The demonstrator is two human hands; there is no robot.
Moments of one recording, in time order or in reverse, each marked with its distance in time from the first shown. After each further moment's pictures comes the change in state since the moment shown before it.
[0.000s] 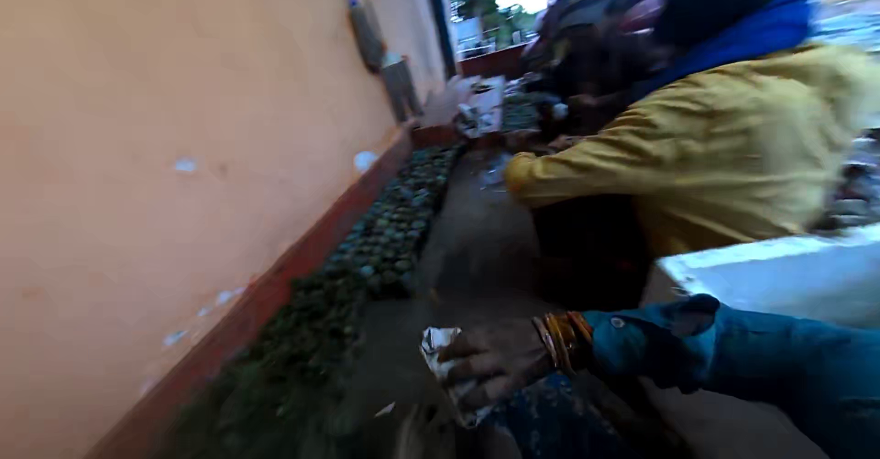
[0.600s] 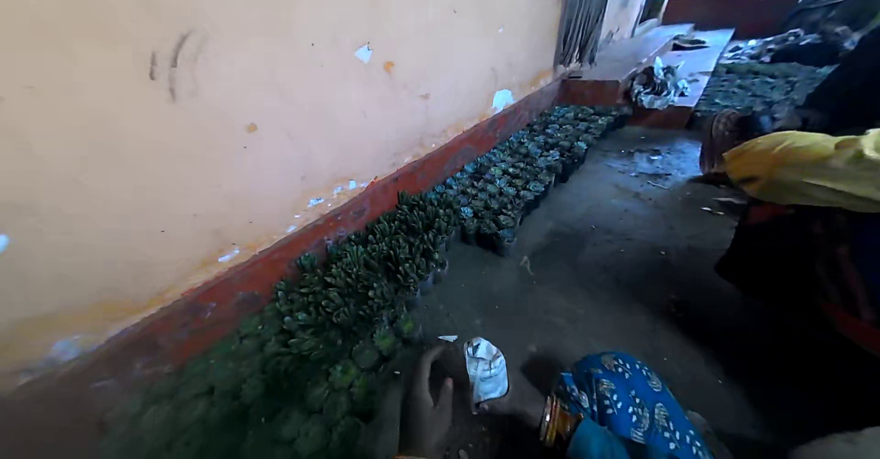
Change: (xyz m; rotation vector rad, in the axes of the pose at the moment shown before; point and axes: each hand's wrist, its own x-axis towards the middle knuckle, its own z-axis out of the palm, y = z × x) left_hand -0.026 -0.062 -0.036 0.374 0.440 -0.321; right_hand 0.094 0.037 0.257 1.022 0.393 0.690
